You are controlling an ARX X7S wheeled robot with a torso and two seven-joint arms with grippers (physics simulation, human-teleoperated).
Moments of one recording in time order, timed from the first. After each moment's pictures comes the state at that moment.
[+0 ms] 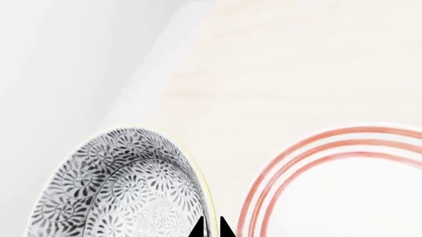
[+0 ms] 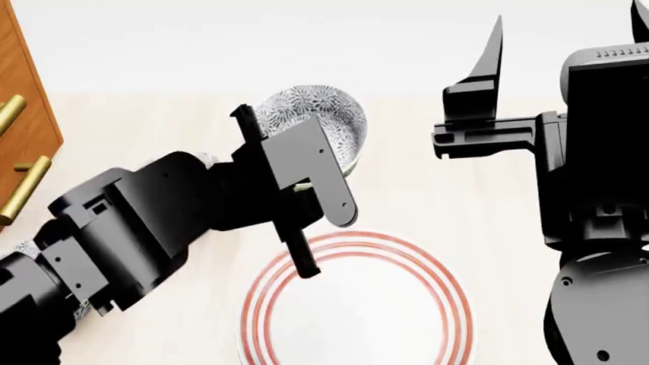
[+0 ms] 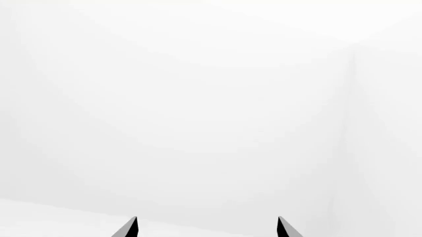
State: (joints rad) left arm -1.40 -0.01 1.42 -0.99 -0.60 -0.19 0.36; right arm 0.76 0.50 -0.15 -0.46 0.39 0.73 0.28
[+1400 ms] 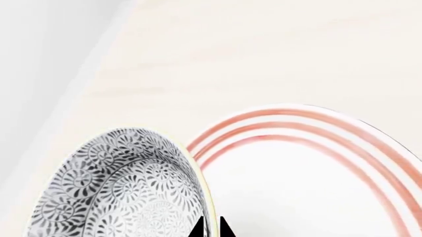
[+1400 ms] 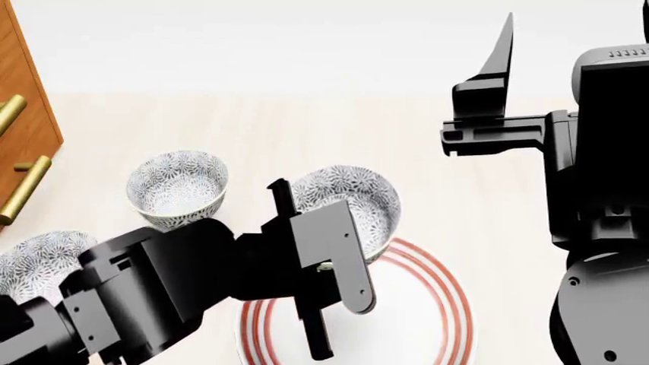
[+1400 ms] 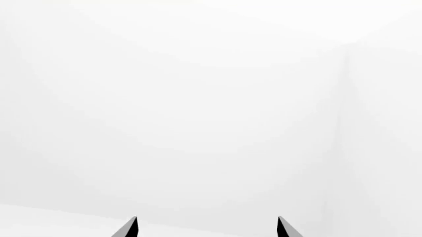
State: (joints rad) left arm -1.32 -0.04 1.56 -0.84 -0.70 -0.18 0.37; right arm 0.76 0.51 -0.14 -0.45 0.39 0.71 0.30
